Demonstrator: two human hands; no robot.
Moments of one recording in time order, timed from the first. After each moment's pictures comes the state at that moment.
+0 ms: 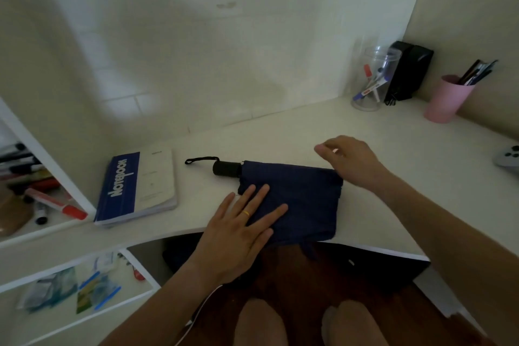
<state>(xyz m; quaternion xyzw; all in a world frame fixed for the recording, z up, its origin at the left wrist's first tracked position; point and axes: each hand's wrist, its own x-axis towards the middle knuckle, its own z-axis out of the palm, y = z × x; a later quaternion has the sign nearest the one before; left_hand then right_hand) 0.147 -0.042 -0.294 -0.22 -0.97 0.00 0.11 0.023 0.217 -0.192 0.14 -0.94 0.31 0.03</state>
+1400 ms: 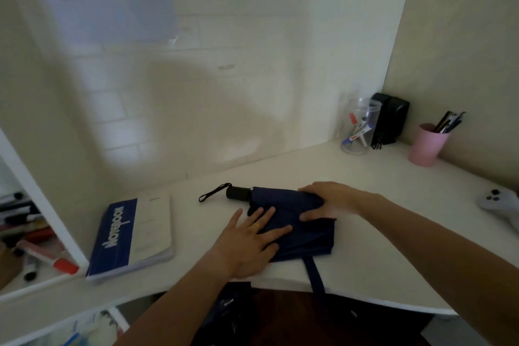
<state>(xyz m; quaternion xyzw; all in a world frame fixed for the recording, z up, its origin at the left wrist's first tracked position) 0.068 -0.027 -0.252 -0.22 -0.97 0.03 -0.03 -0.039 0.219 -0.196 0.27 -0.95 0.08 -0.12</state>
